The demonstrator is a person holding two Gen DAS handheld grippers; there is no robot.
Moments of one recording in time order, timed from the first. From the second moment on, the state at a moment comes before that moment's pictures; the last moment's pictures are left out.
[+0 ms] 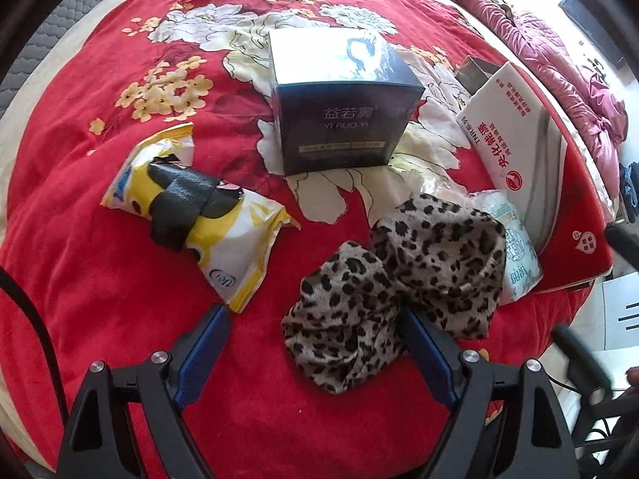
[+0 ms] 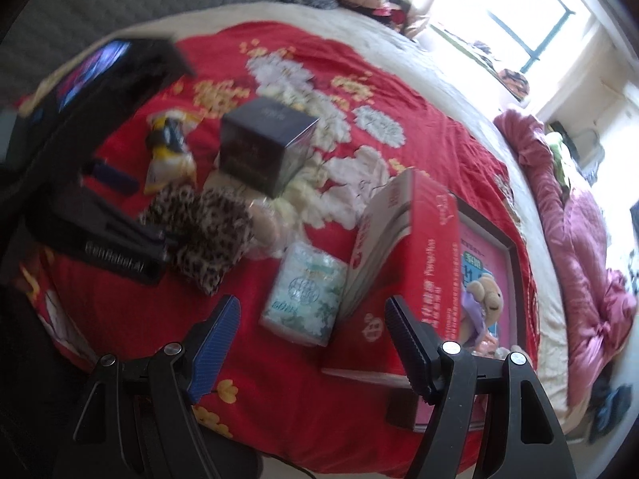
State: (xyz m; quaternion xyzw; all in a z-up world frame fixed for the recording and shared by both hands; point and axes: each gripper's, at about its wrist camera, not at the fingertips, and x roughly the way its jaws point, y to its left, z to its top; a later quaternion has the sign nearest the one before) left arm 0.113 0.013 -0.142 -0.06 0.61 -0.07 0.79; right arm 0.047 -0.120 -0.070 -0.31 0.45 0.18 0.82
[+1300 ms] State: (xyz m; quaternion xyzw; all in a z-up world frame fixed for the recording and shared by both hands) left arm 0.095 0.044 -0.136 -0.13 0.61 -0.09 0.78; right arm 0.073 -0.120 -0.106 -0.29 0.45 0.21 0.82
